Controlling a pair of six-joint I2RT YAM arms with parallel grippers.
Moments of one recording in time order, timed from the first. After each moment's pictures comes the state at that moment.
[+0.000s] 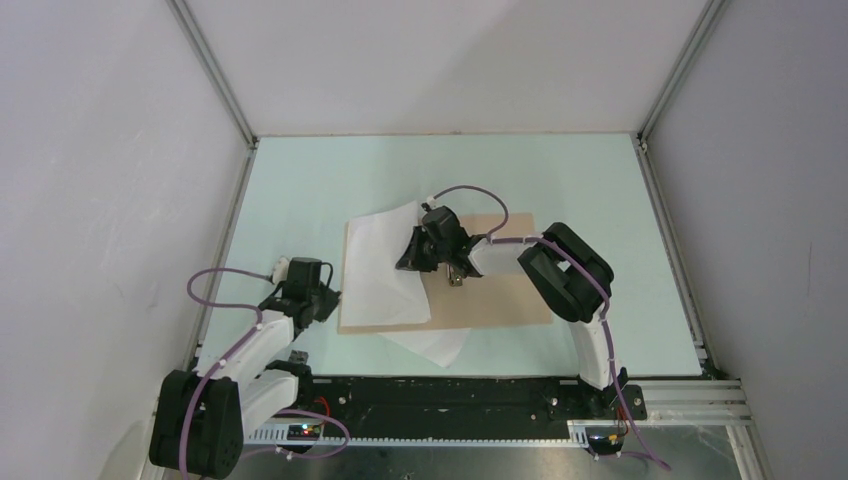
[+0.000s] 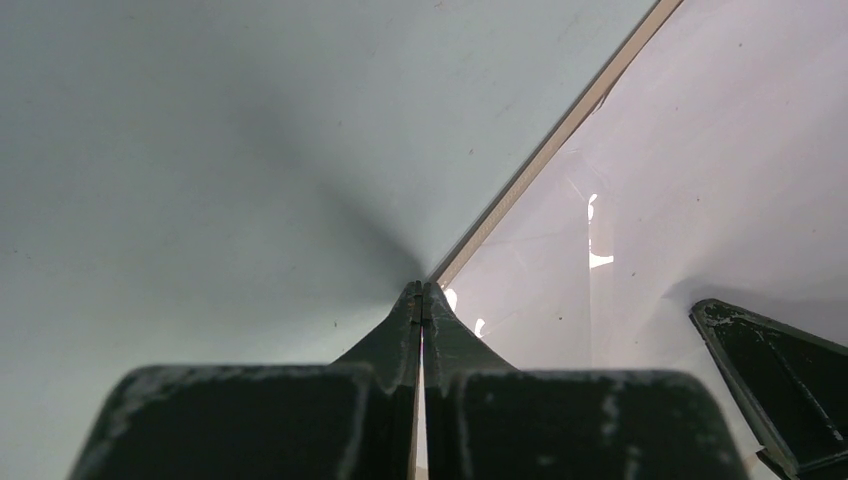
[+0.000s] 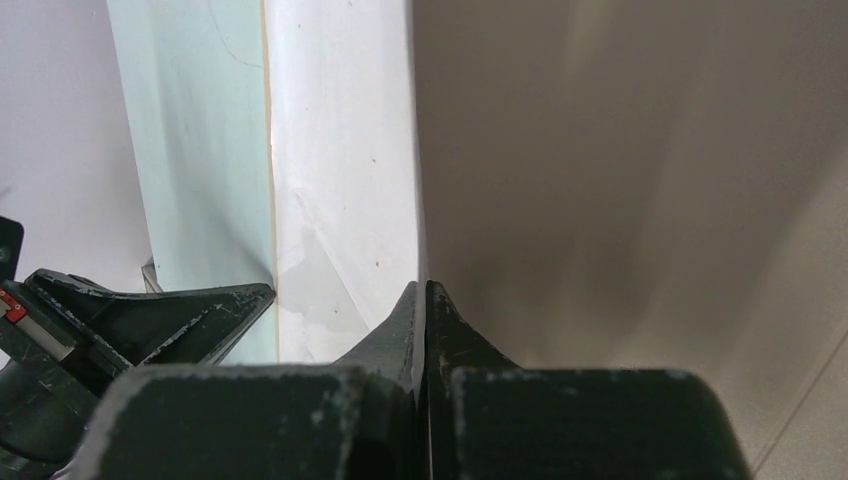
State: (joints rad) left arm -0.18 0.99 0.34 -0.30 -0.15 -1.08; right arm 0.80 2.07 1.21 0.22 -0.23 0.90
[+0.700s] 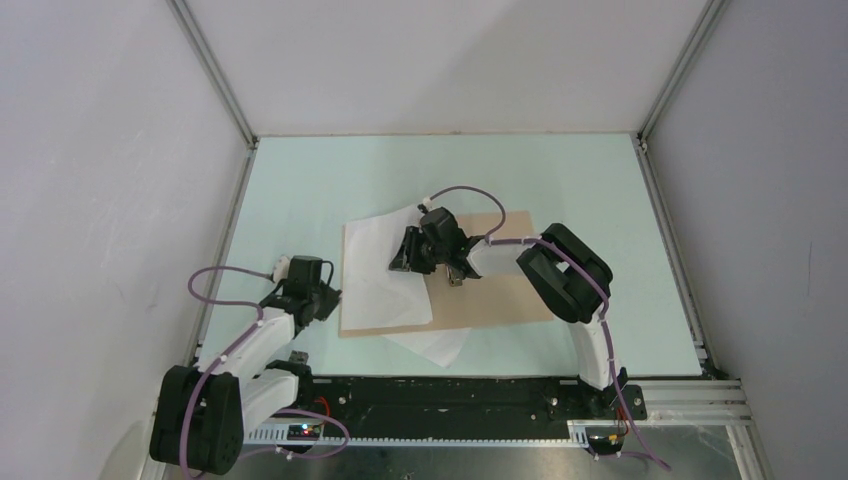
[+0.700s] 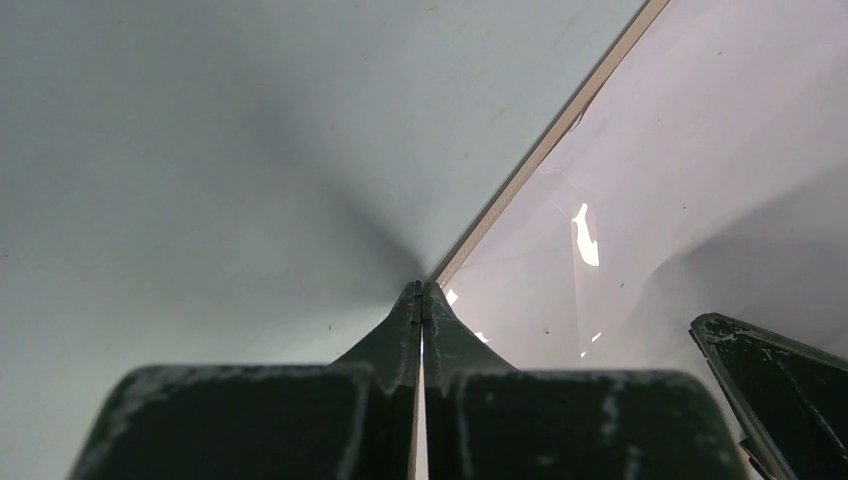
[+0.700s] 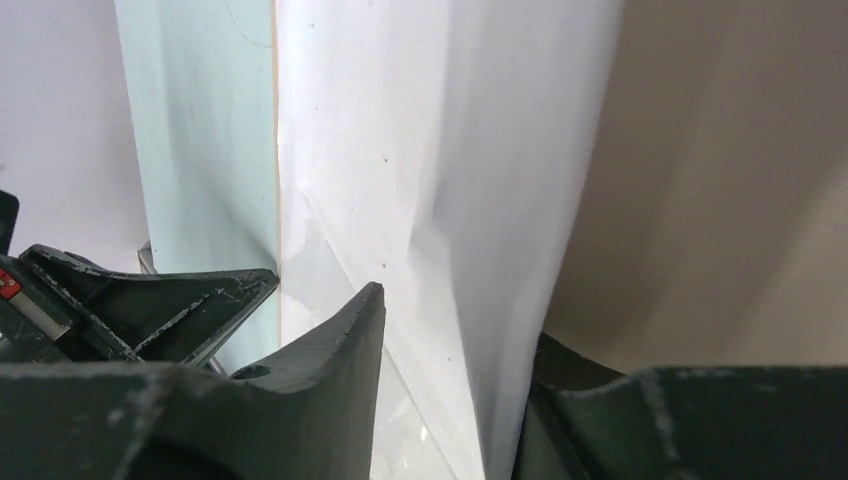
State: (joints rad) left arm -0.18 1.02 0.35 -0.30 -0.15 -1.07; right arm 0.81 2.08 1.21 0.22 -0.24 0.88
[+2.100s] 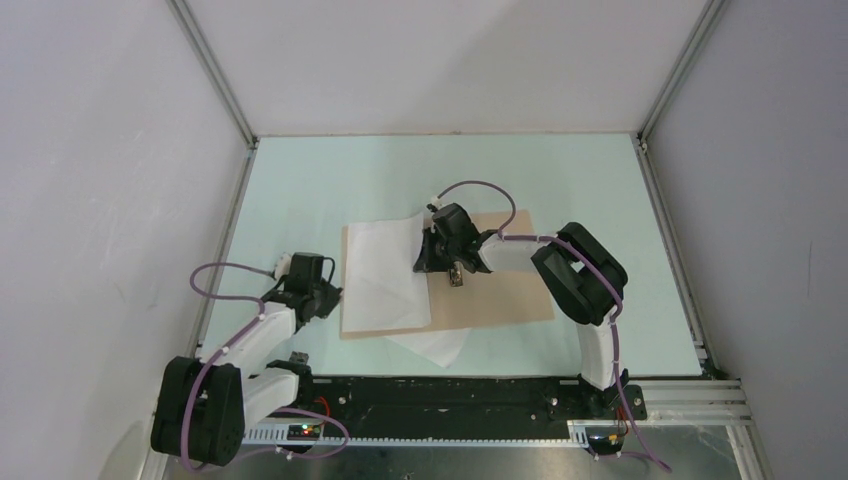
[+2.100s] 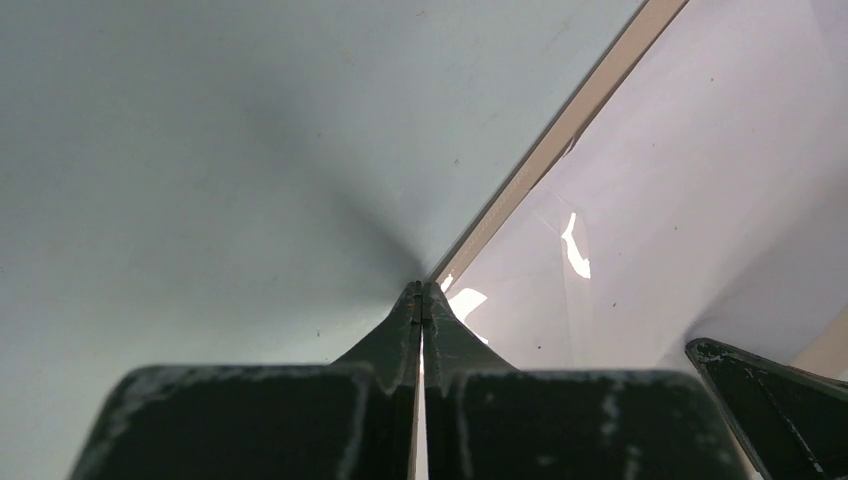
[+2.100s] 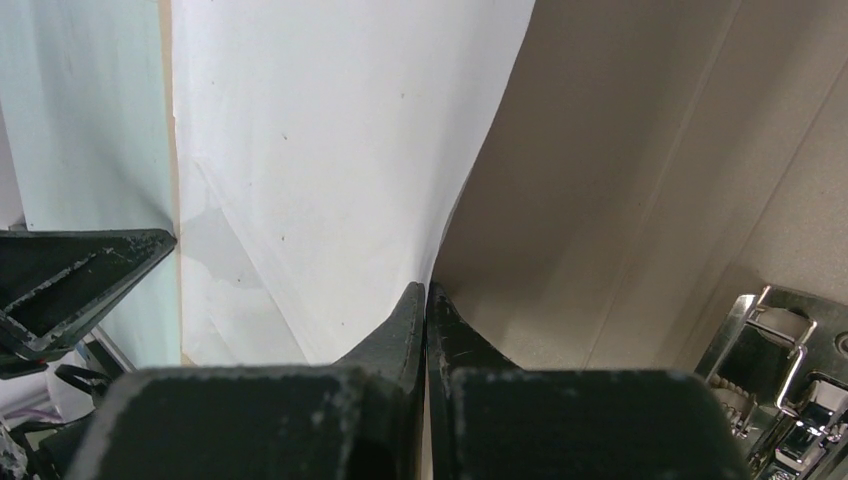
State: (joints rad) left arm -0.18 1.06 0.37 -0.30 -0.15 -1.07; right arm 0.76 2.00 1.18 0.07 -0.22 0.69
